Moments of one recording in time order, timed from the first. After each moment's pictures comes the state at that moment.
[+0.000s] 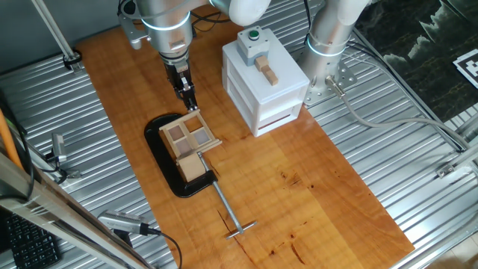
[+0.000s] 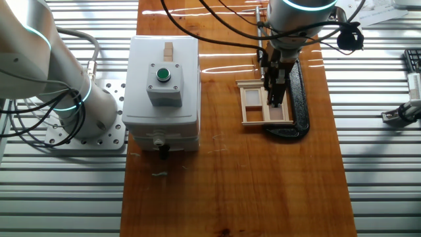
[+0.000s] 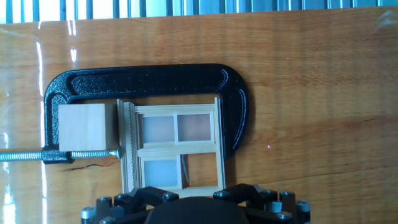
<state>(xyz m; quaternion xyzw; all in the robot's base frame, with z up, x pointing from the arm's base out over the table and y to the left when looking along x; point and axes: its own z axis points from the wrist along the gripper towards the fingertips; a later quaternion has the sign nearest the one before) 0.500 0.000 0.170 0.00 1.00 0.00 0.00</state>
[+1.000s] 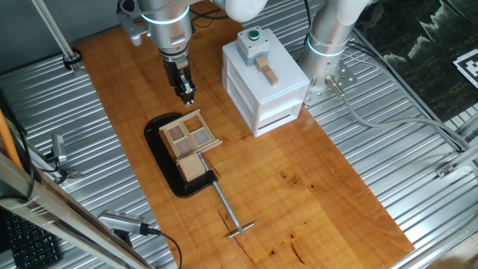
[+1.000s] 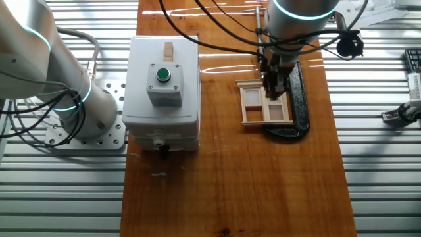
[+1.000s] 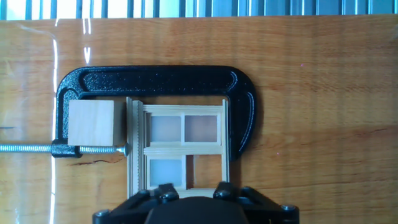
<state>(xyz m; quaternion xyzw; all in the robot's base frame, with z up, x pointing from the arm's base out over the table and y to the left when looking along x) 0.501 0.000 0.170 -0.02 1.00 0.02 0.01</state>
